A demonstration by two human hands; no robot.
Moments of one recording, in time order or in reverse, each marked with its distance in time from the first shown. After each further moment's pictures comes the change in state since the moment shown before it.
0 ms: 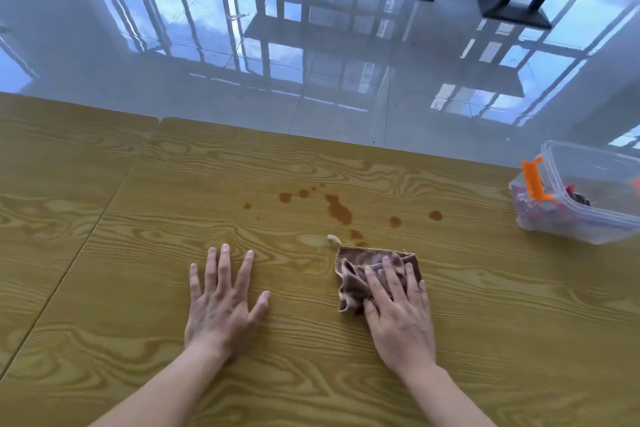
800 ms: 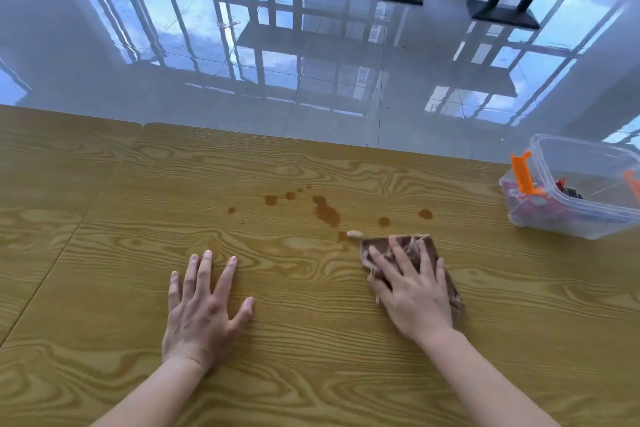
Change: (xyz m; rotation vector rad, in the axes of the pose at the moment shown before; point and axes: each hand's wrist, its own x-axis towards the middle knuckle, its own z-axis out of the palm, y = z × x) left_hand 0.000 -0.001 0.003 -0.035 0.070 -0.011; right_hand 0.045 0.046 -0.017 -0.123 -0.046 -0.002
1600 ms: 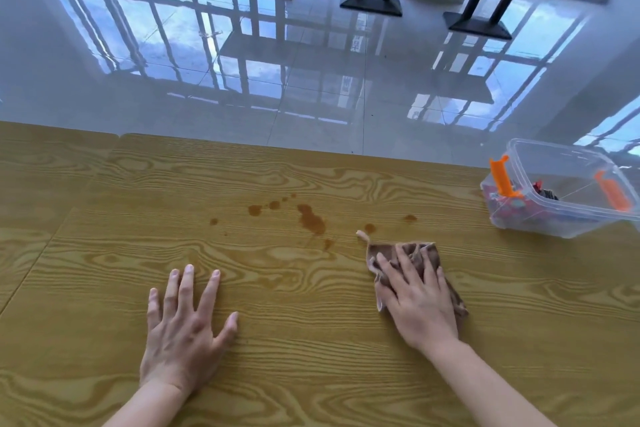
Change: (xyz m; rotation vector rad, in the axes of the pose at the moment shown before) left_hand -0.001 0.002 -0.001 0.031 -0.007 0.017; right_hand -0.008 0.027 0.003 0.029 0.019 0.059
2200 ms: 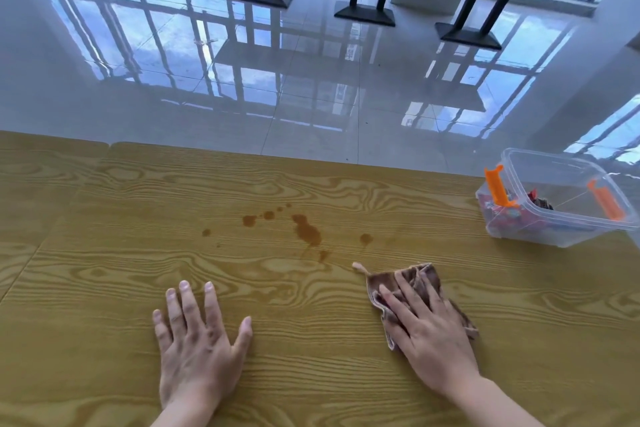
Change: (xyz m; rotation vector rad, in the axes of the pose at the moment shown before) left_hand 0.001 0.046 0.003 -0.013 -0.060 -0.199; right_hand -0.023 0.025 0.009 -0.032 0.019 -0.114
